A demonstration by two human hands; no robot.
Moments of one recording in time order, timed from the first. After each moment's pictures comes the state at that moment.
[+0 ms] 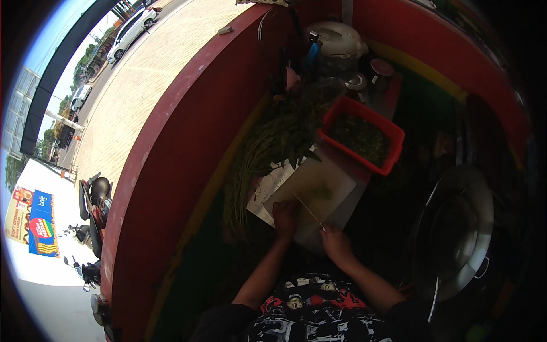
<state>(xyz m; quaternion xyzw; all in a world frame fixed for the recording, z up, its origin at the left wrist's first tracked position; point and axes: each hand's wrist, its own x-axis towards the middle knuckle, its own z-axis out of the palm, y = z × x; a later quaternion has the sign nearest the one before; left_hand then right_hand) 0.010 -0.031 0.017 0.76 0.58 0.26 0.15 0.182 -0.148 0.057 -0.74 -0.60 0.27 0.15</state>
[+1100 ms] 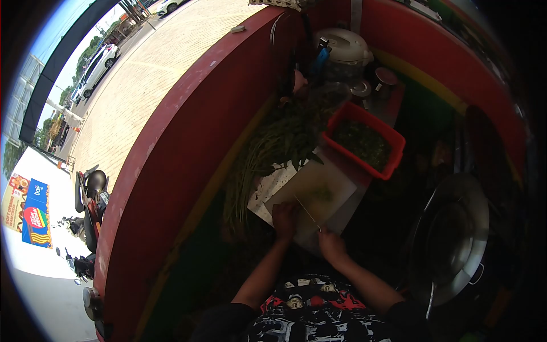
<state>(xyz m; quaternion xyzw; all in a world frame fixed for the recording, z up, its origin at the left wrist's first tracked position) 0.004 -0.033 0.010 0.73 0.60 0.29 0.16 0.169 -0.141 0.038 -0.72 -0.63 0.27 0.09</state>
